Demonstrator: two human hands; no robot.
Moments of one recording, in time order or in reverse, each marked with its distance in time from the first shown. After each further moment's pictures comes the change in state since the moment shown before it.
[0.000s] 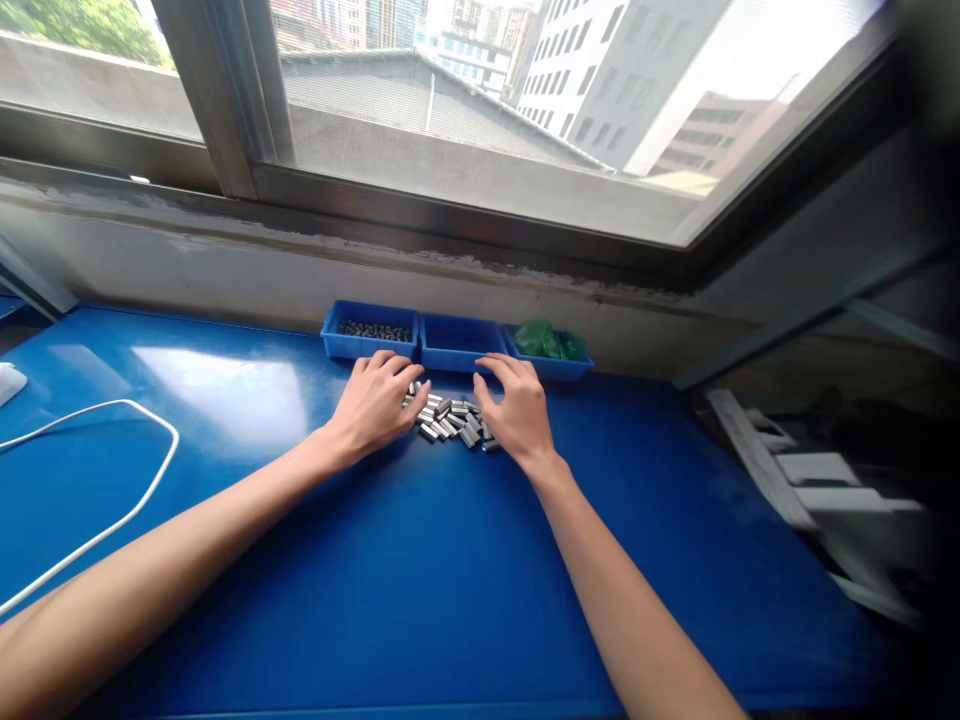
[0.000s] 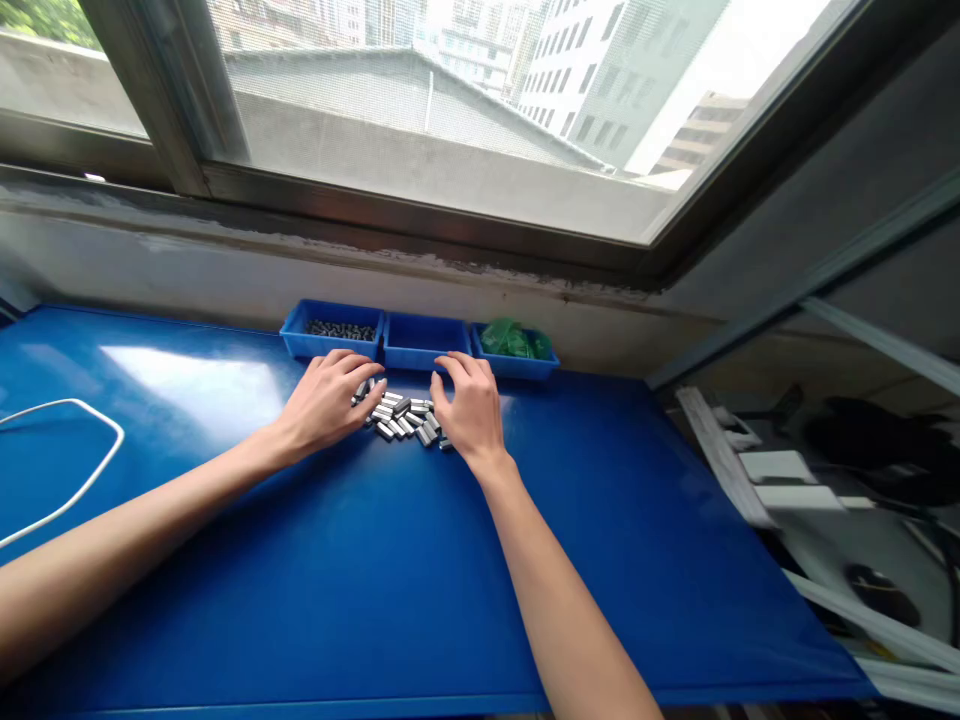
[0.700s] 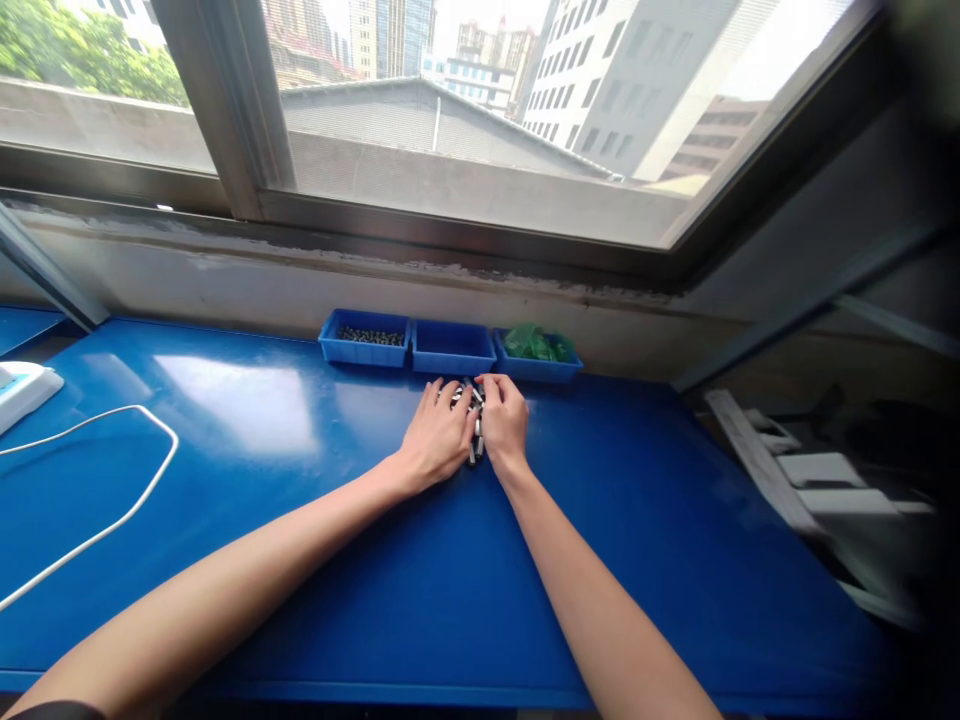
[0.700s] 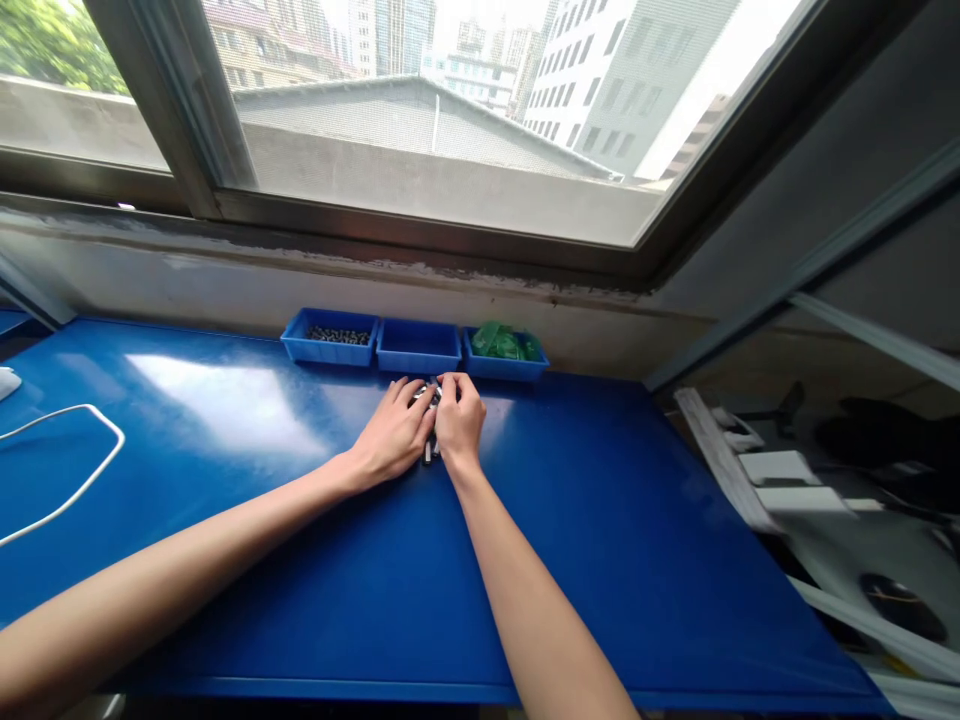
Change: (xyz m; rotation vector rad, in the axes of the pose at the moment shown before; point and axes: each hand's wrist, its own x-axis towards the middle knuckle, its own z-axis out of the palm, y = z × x) left_hand 0.006 0.086 0.053 -0.245 -0.124 -0.070; right_hand -0.019 0.003 0.023 0.457 0.143 0.591
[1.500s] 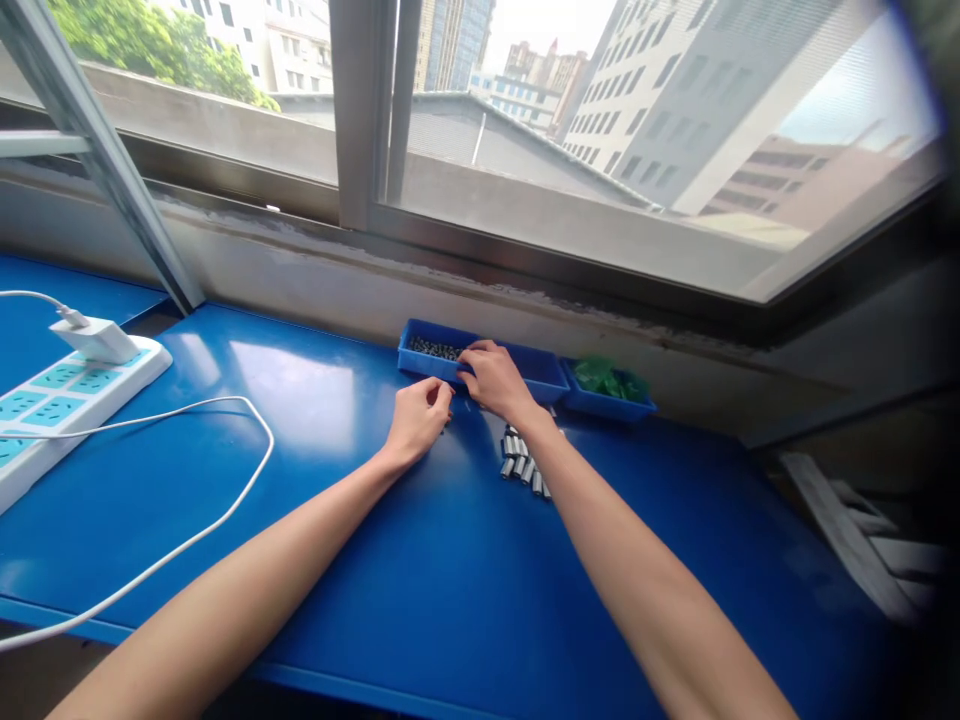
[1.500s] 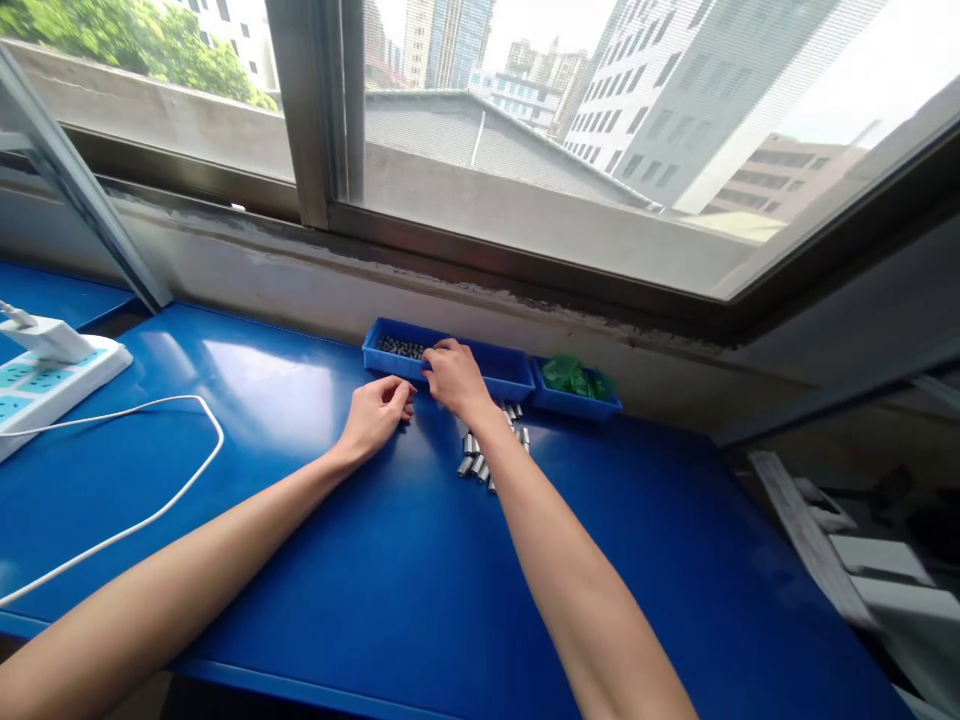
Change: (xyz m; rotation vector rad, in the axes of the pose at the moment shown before) left_hand -0.021 -0.096 -0.066 -0.778 0.372 -0.459; right_hand 0.053 -0.068 0.099 -0.778 -0.614 -0.777
